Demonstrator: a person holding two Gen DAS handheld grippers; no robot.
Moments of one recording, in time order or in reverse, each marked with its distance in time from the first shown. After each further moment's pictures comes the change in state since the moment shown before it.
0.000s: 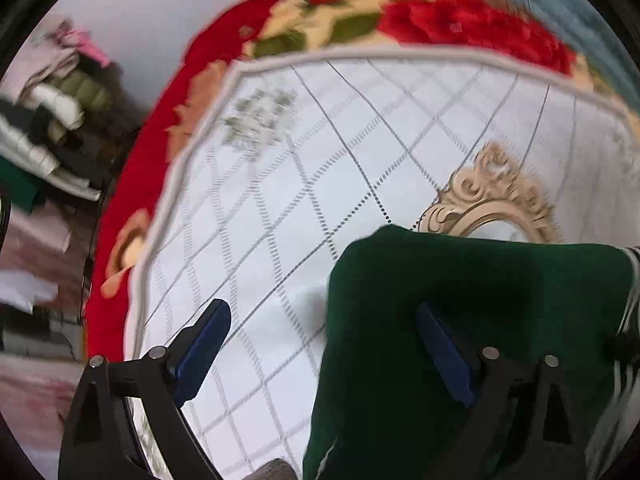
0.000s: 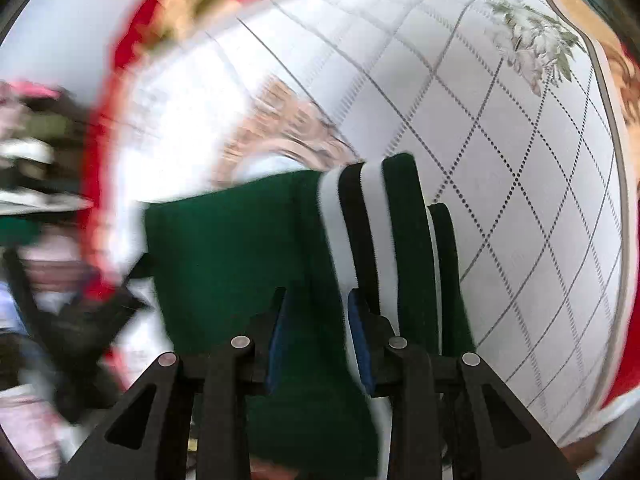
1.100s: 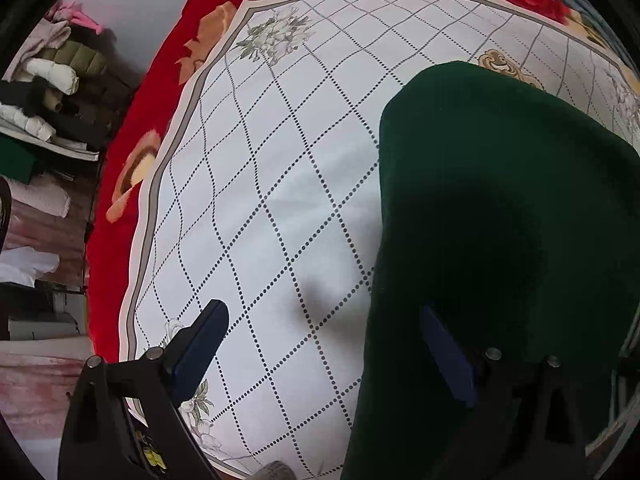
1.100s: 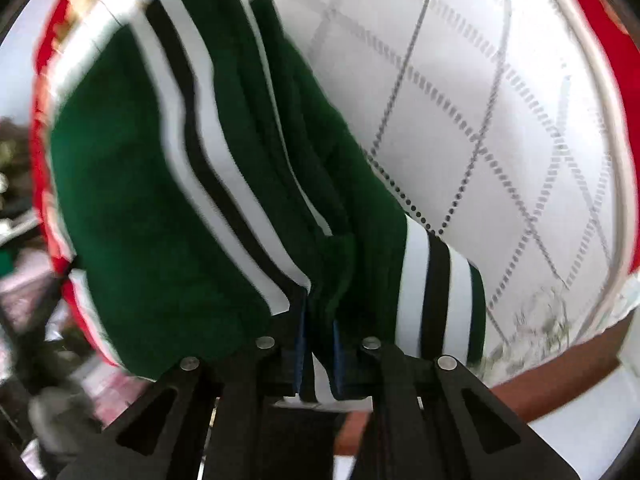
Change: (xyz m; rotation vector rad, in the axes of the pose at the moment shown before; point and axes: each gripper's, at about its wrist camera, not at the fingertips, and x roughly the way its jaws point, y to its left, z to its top) left arm -0.024 0.038 -0.093 0.009 0.141 -0.001; right arm 0.023 -0.107 -0.118 0.230 0.204 0.013
